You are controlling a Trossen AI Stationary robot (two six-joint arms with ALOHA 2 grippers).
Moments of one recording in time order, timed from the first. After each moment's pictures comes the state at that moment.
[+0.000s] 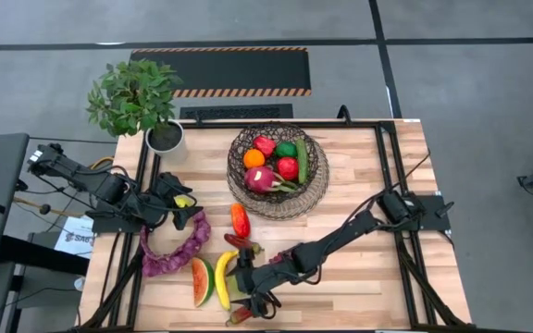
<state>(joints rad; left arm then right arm) -0.43 0.72 0.68 -0.79 -0.59 -0.92 0.46 2.21 1.62 0.14 0.17 0.12</state>
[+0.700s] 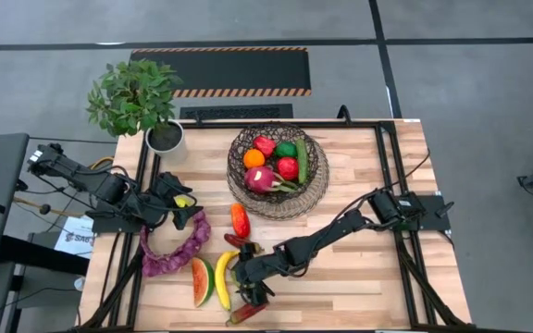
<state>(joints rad) -0.43 0.72 0.68 -0.80 -0.59 -0.93 0.40 2.28 1.60 0.06 0.07 0.15</state>
